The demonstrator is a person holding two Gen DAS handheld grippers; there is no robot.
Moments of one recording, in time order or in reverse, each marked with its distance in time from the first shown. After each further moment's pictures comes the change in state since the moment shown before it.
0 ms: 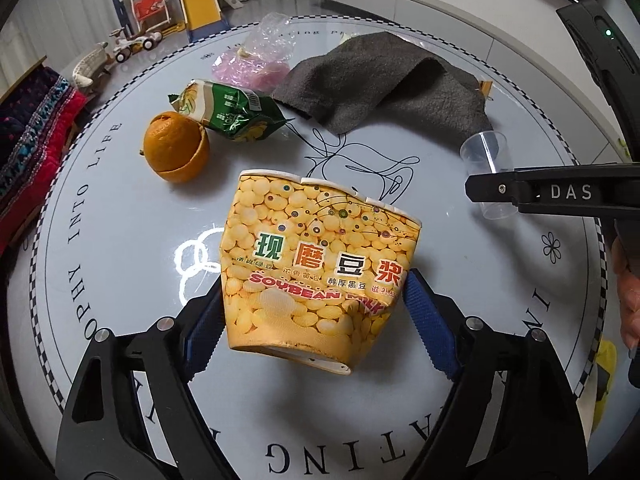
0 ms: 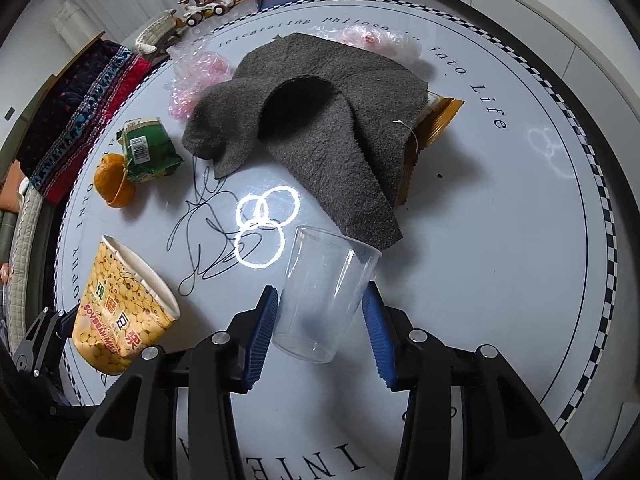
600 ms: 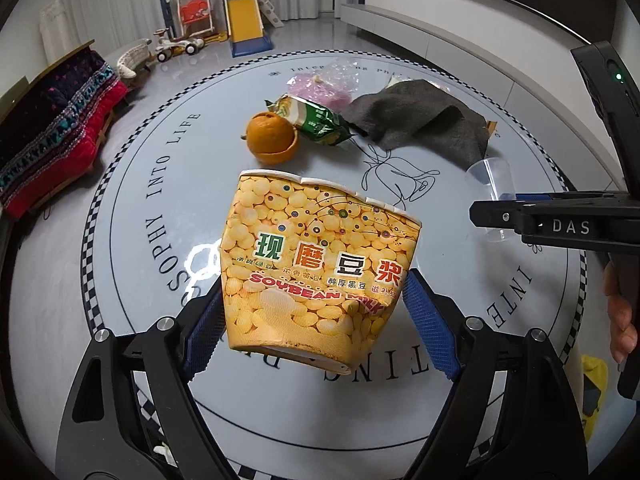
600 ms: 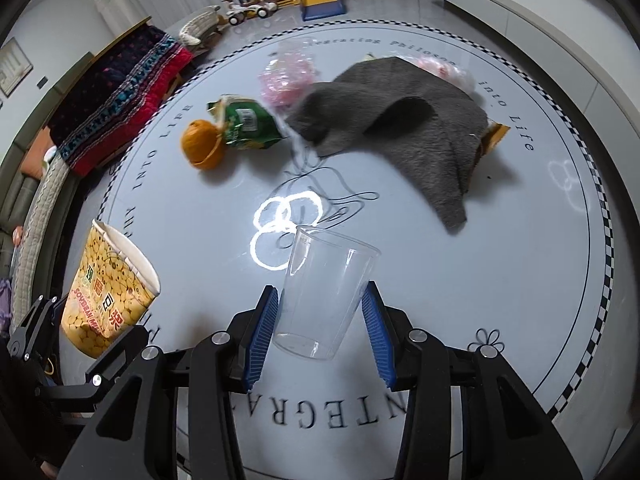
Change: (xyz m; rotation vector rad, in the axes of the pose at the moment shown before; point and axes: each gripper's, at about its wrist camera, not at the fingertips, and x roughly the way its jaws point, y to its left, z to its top) left arm -0.076 0.043 -0.046 -0.127 -0.101 0.058; right arm -0.049 0.067 -0.042 -0.136 -0.050 0.050
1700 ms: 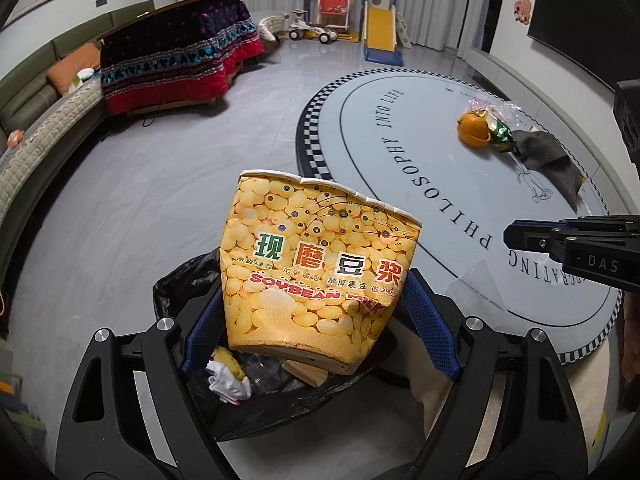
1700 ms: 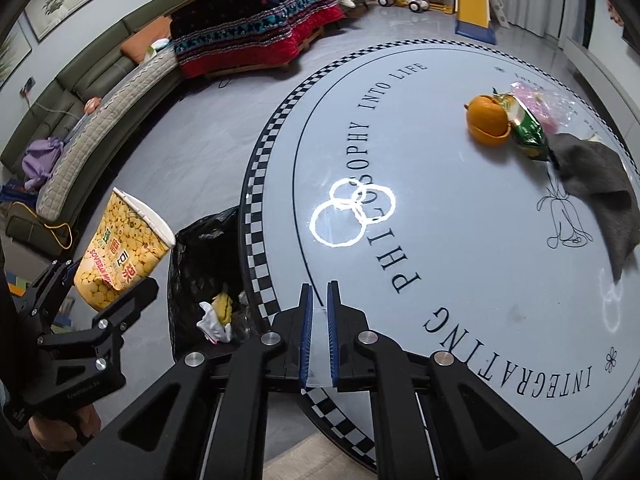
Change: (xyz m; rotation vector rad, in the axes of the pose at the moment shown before) left arm -0.097 0.152 -0.136 -0.370 -0.053 0.241; right arm 0.006 0.219 -0.075 -0.431 0.067 0.179
